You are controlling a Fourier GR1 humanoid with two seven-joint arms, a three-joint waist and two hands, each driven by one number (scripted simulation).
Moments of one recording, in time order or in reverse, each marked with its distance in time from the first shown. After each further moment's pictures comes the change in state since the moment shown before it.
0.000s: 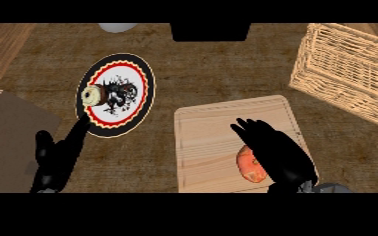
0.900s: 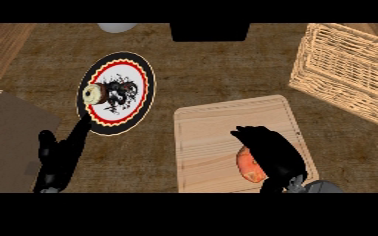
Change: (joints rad) left arm -0.007 -0.031 0.021 0.014 -0.031 -0.016 -0.007; right arm 0.037 0.072 -0.029 0.127 0.114 -0.013 -0.104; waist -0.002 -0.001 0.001
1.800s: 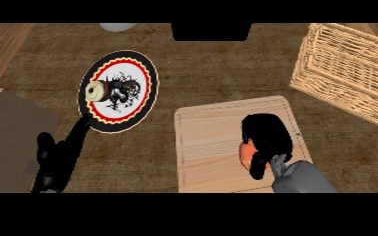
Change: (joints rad) left arm 0.014 -0.008 0.010 -0.025 -0.028 -0.007 -0.002; right arm -0.074 0.160 -0.104 0.205 0.183 -0.109 0.135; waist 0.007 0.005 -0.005
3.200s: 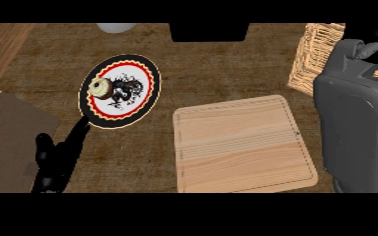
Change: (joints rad) left arm 0.006 -0.012 0.019 0.006 0.001 -0.018 0.000; right arm -0.643 0.121 -0.586 -0.151 0.188 -0.380 0.480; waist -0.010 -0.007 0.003
